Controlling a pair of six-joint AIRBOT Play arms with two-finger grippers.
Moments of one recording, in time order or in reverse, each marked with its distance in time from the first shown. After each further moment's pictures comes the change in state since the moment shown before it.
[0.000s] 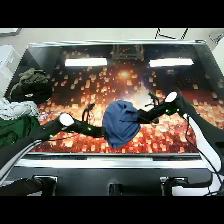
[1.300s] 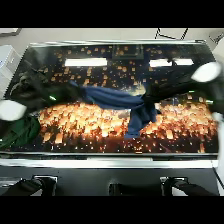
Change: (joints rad) left arm 0.135 0.312 0.154 0.328 0.171 -0.260; right arm 0.013 0.216 0.220 0.027 0.077 0.075
